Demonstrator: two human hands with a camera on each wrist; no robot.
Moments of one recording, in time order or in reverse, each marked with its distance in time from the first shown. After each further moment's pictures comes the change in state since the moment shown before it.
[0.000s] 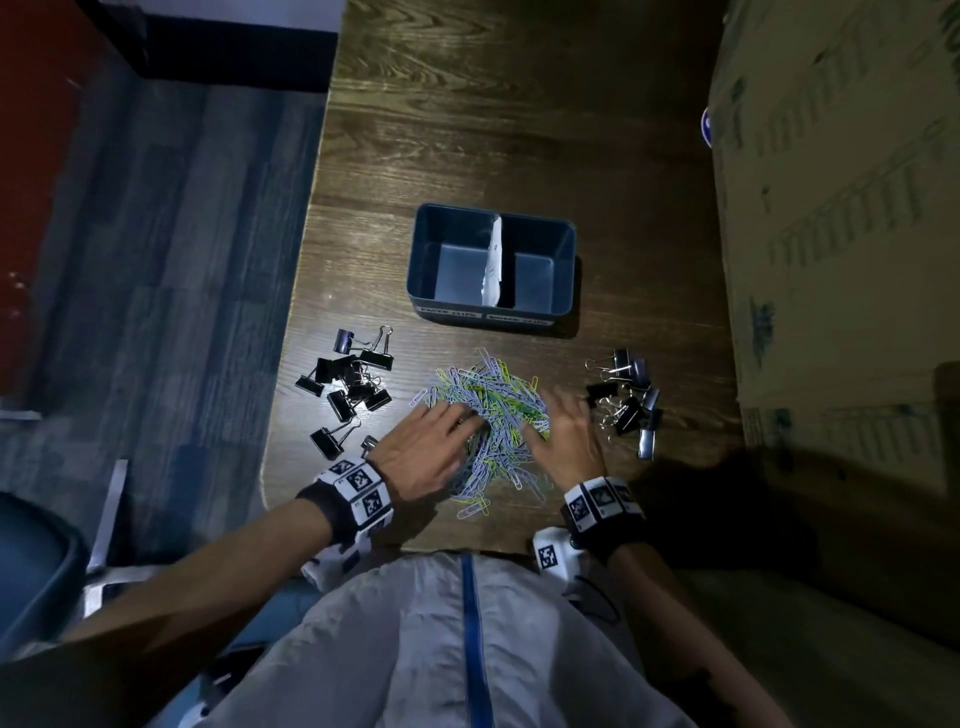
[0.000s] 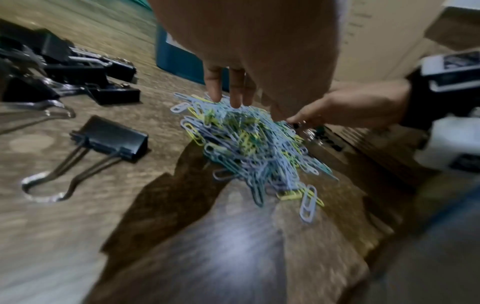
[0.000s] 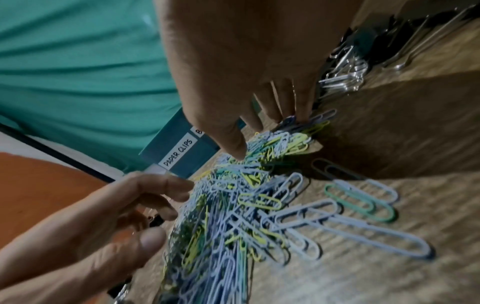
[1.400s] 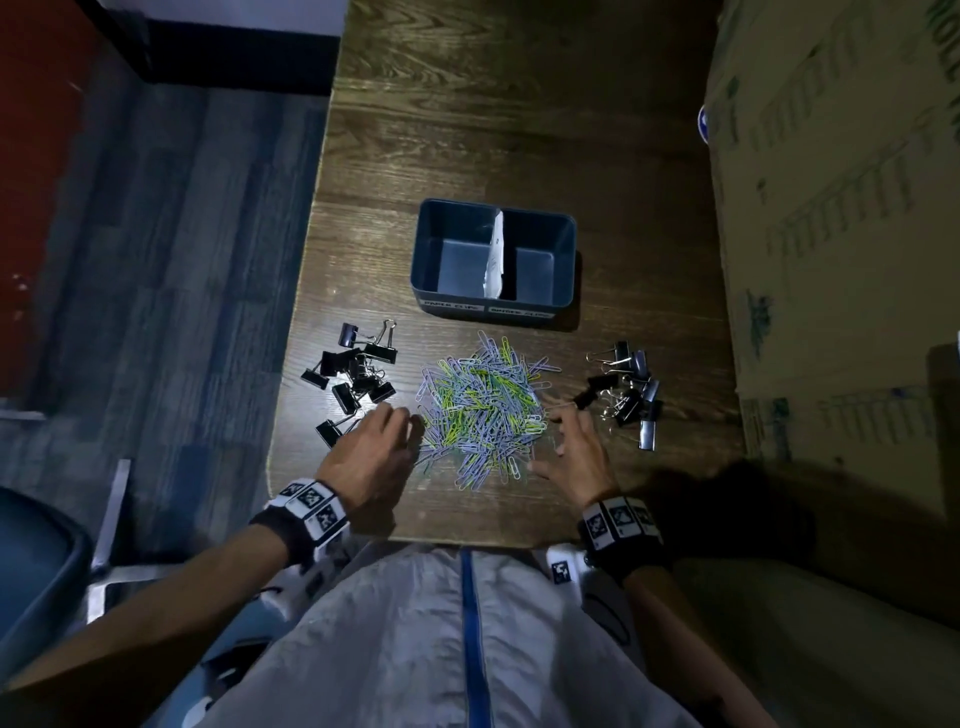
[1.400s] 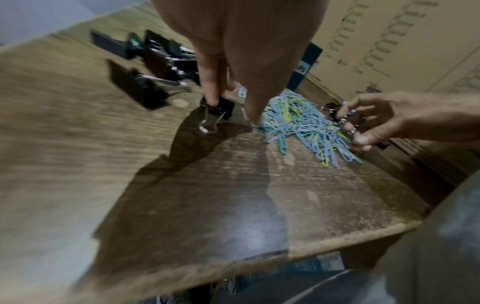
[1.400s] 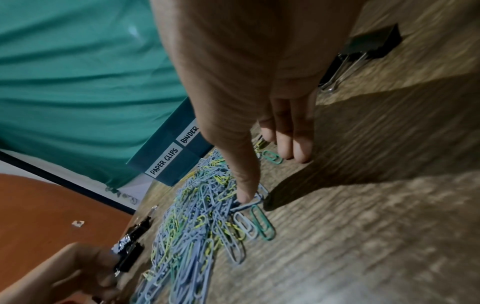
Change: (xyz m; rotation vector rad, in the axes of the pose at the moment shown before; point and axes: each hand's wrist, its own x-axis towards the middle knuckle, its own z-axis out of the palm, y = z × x) left_hand -0.059 -0.011 -0.009 -0.139 0.020 -0.398; right_hand -0.032 0.016 -0.003 0.100 -0.201 0.160
